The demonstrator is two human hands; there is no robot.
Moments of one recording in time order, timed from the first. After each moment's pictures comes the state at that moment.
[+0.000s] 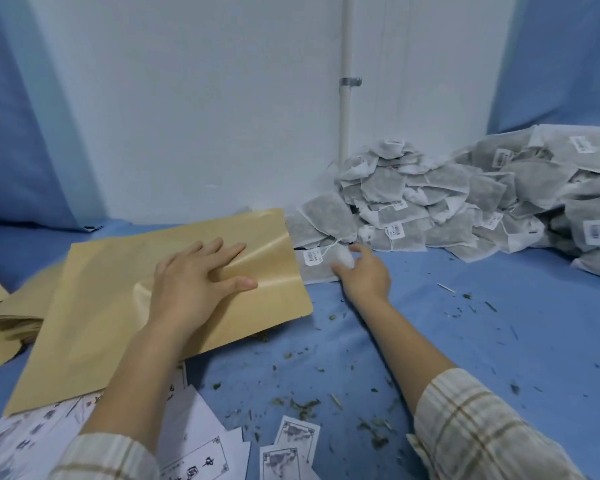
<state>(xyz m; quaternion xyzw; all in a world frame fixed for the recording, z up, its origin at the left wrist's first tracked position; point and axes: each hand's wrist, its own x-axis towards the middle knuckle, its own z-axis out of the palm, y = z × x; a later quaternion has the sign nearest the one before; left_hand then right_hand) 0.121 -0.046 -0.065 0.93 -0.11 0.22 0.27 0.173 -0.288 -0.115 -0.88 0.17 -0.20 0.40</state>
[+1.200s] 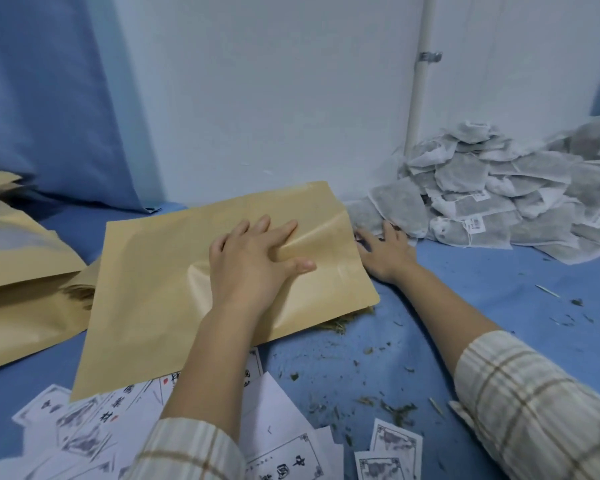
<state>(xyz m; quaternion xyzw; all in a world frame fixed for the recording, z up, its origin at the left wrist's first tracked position) 0.134 -0.028 -0.073 0.93 -0.07 0.25 0.25 0.238 -0.244 -0.120 -0.98 0.01 -0.06 0.17</state>
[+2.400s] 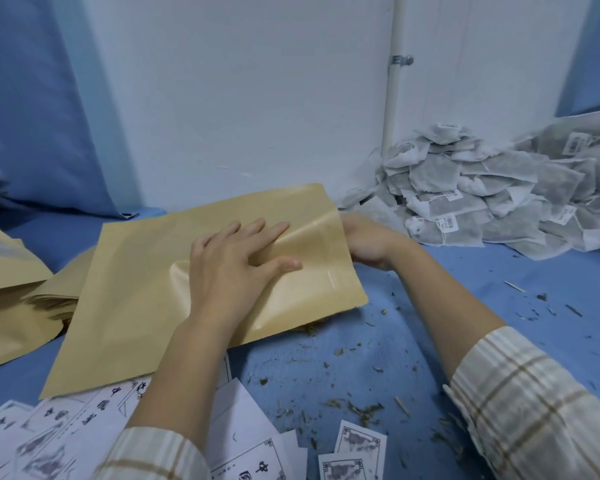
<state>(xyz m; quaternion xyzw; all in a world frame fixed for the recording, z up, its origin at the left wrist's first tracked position) 0.124 -0.042 -0.074 0.91 -0.11 0.30 0.25 0.191 -0.238 -0.060 -0.79 -0.22 0.11 0.56</state>
